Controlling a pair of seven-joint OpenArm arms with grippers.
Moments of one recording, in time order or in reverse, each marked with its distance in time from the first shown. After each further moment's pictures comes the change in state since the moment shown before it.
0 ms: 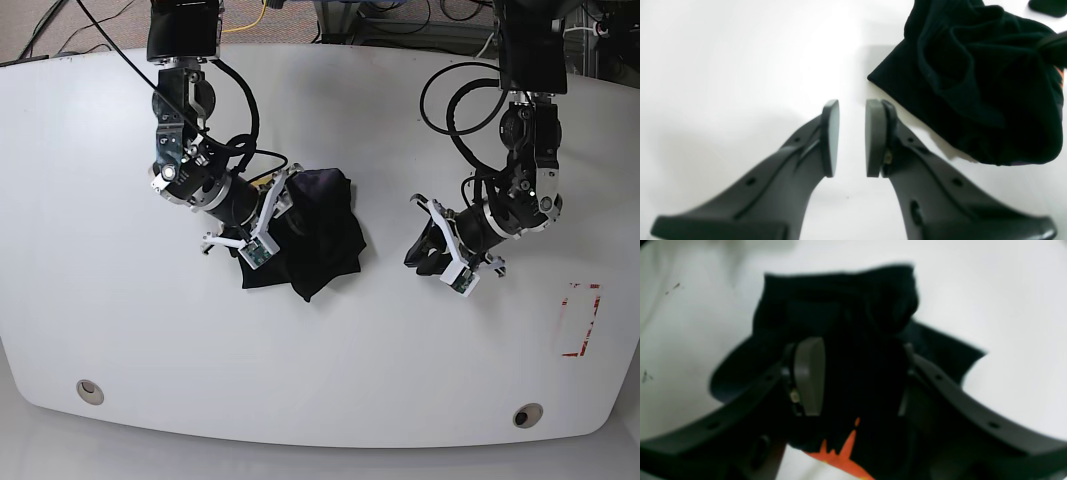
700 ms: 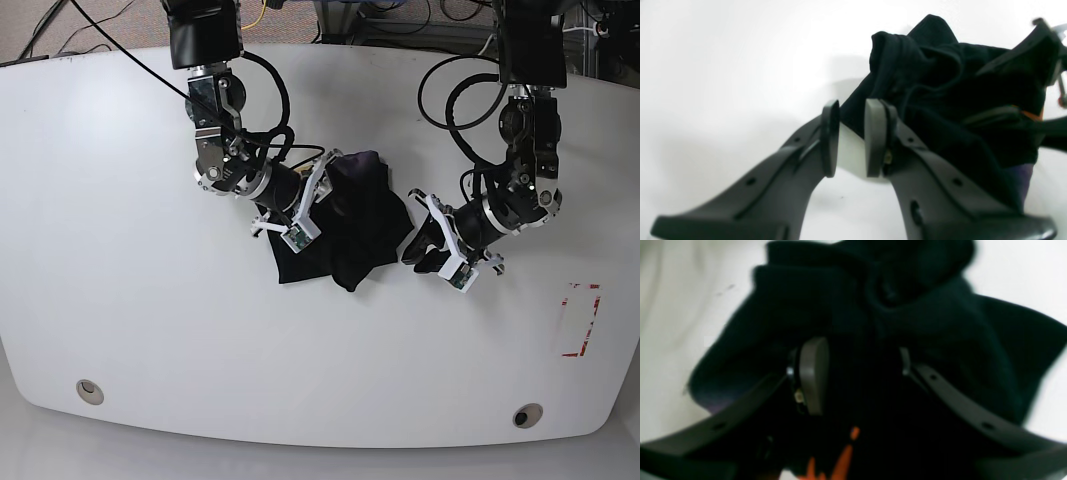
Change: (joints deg) left arm 1.1 0.0 0.1 2.2 0.0 -0.1 -0.3; right arm 0.6 -2.5 -7.0 -11.5 0.0 -0.2 9.6
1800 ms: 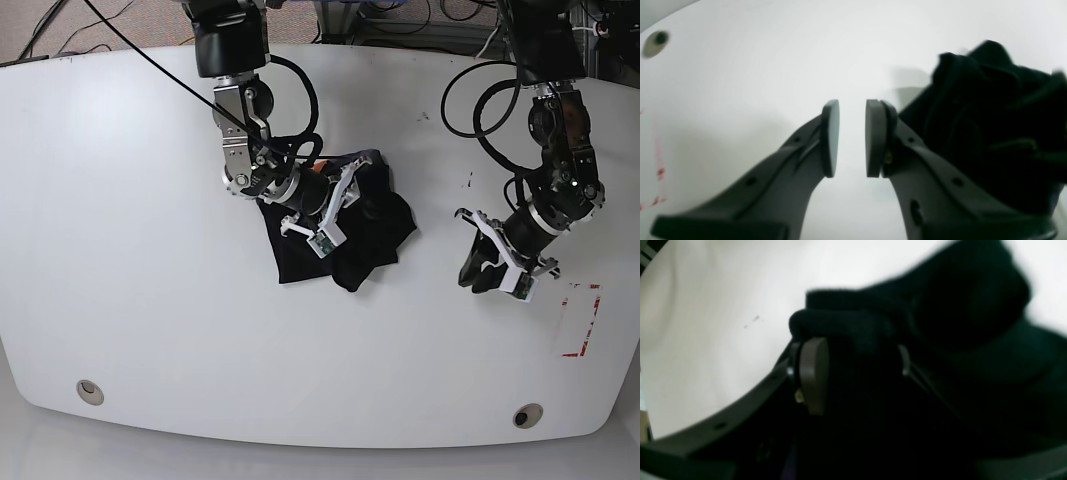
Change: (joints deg) left arm 0.8 -1.2 -12.3 3.5 -0.2 -0.2 0.3; right arm 3.1 -6.1 0.1 -8.0 -0.2 -0.2 2.1
